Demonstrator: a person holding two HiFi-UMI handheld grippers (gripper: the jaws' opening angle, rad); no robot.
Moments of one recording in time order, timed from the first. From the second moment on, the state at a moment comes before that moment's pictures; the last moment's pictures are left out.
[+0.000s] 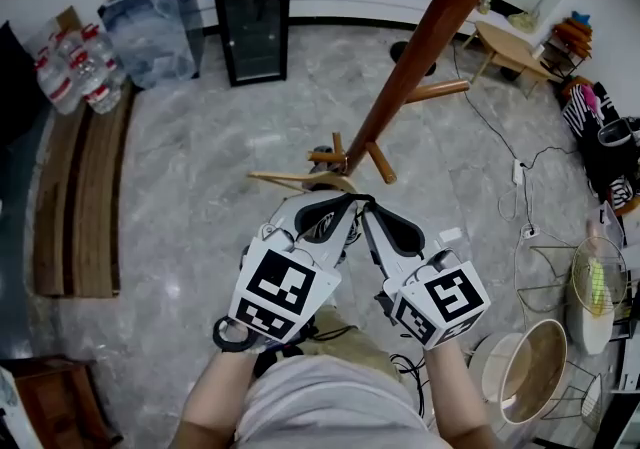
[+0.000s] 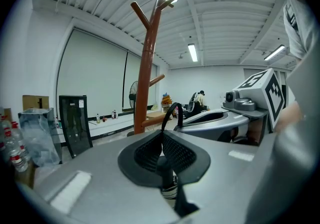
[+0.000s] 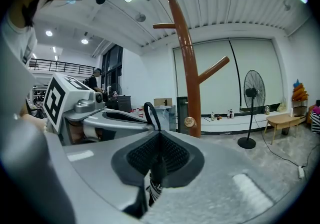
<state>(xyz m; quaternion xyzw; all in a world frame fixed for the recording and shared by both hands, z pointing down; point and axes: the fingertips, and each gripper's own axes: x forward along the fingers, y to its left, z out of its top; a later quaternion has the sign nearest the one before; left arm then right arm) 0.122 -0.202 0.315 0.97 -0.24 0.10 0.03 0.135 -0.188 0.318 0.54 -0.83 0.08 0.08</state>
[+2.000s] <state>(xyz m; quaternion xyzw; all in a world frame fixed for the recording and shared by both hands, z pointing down) -0.090 -0.173 0.337 0.78 -0.61 0.12 0.09 -0.071 -0.178 0.339 0.13 -0.98 0.06 0.14</state>
